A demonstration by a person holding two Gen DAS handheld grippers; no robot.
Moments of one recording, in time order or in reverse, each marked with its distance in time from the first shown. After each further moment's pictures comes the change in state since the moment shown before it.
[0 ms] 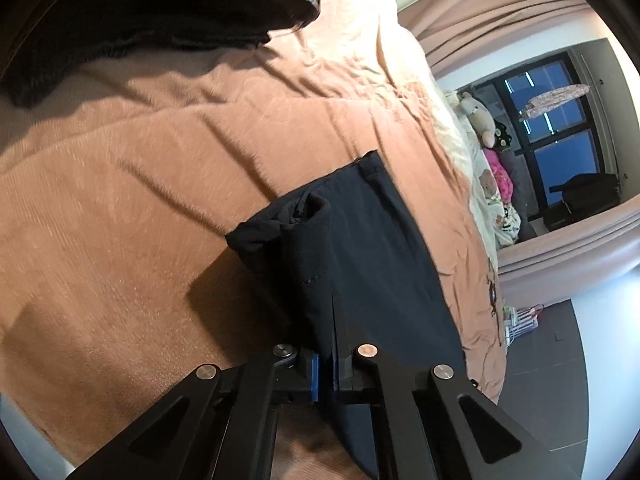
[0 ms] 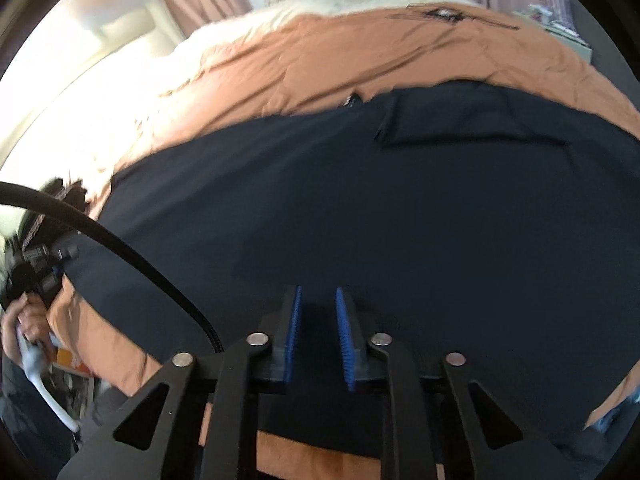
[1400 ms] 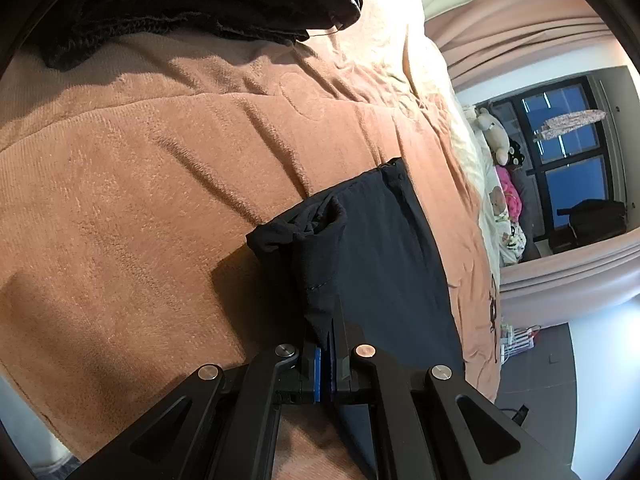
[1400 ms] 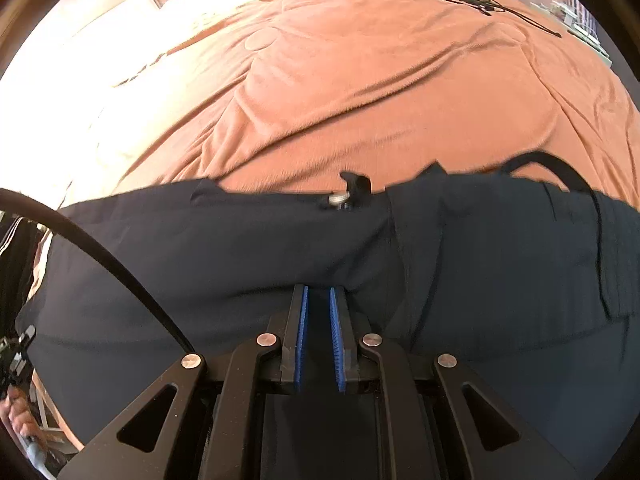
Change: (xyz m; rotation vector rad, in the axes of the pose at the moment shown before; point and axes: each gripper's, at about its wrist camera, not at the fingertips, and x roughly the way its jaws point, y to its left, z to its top) left arm 0.000 0.019 -0.004 -0.096 -0.003 0.023; right arm 0.129 -0.020 0.121 0.006 0.136 -0.180
